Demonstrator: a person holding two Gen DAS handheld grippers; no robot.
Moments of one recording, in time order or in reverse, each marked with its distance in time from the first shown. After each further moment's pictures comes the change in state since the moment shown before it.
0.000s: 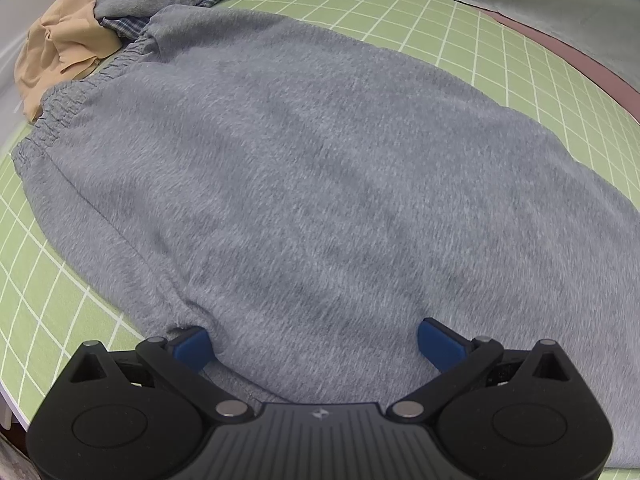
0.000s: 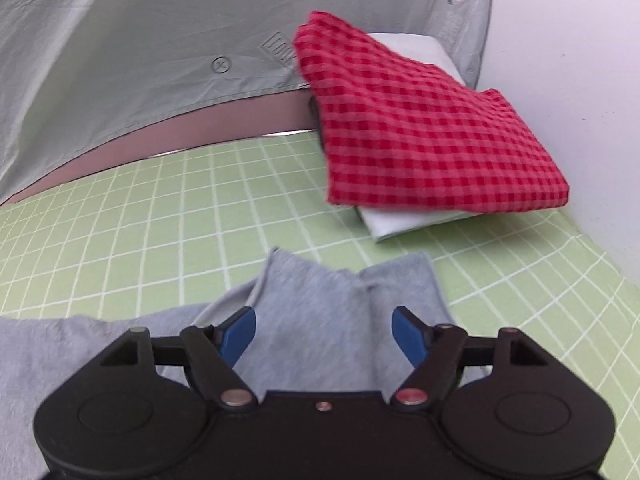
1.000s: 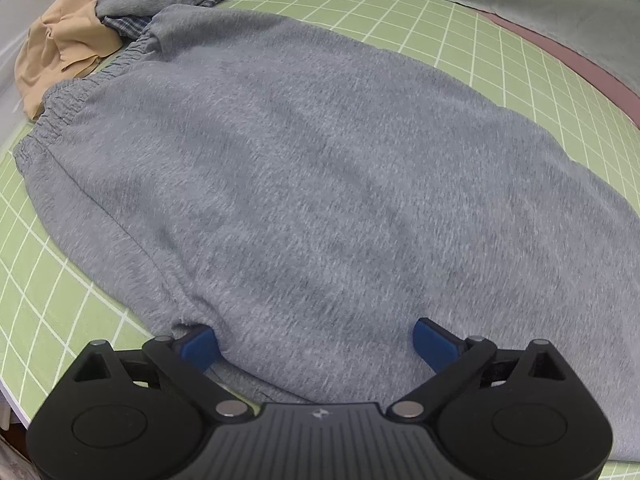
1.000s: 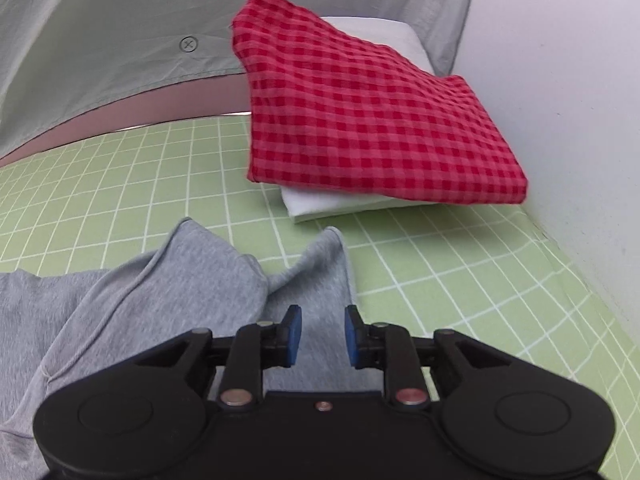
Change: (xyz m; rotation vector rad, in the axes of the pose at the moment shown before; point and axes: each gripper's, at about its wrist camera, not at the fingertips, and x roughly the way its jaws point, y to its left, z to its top) left arm -0.002 0.001 -0.002 0.006 0.004 -0.004; right arm 0.018 -0.068 0.008 -0.094 0.039 -0.026
